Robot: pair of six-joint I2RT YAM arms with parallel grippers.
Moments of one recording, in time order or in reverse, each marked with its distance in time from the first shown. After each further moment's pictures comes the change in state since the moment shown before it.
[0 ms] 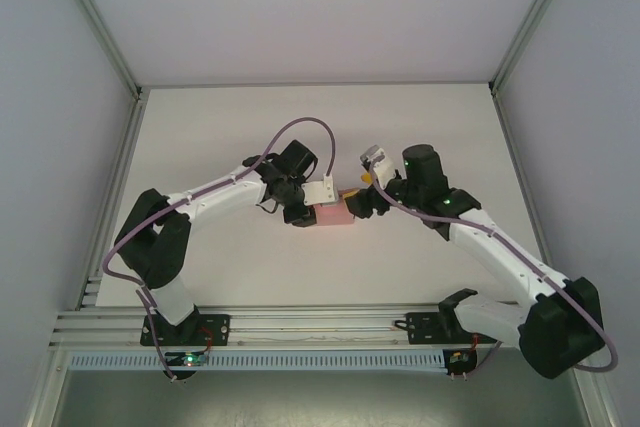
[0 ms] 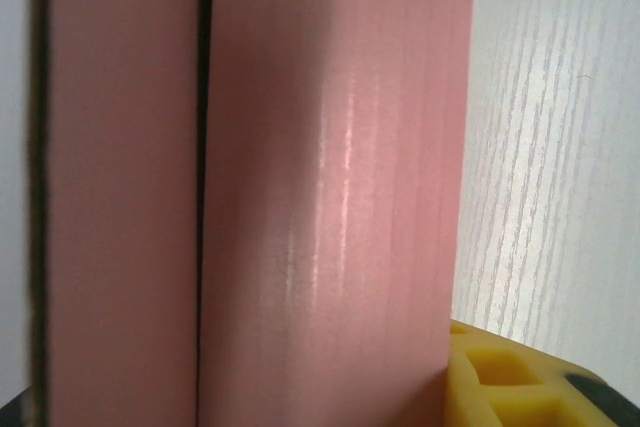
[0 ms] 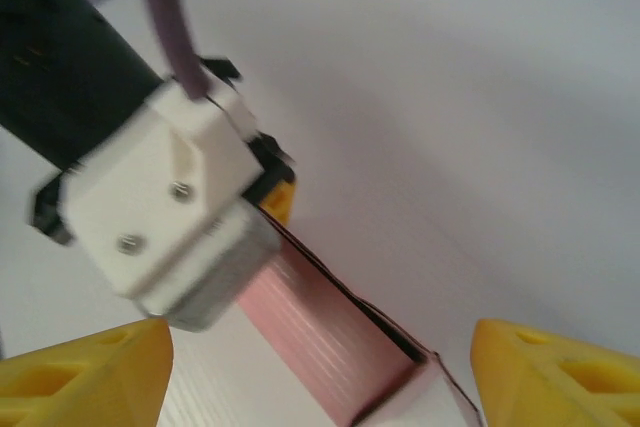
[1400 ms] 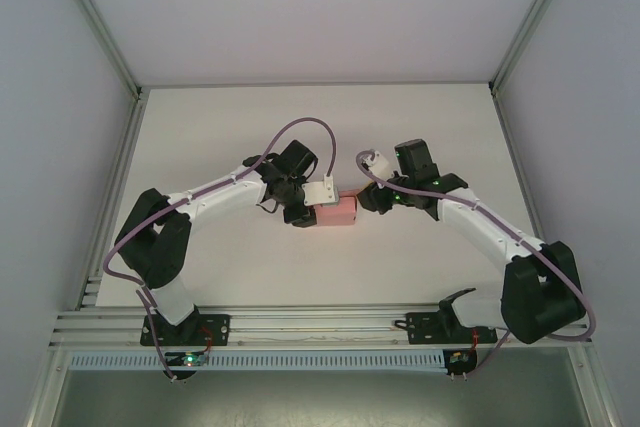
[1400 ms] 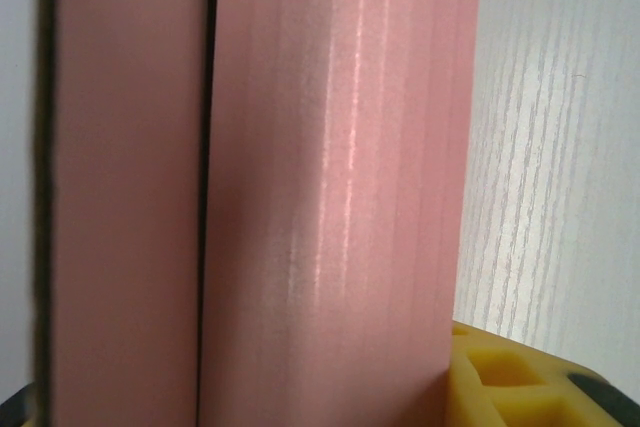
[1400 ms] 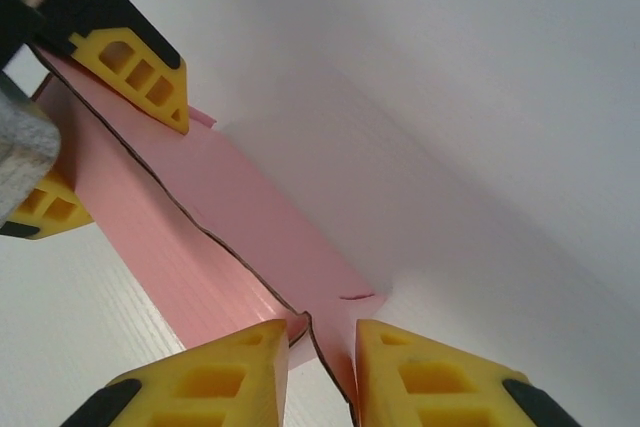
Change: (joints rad) left arm 0.000 0.000 0.000 -0.001 0.008 0.015; right arm -0.059 0.181 0.068 -0.133 0.017 -0.107
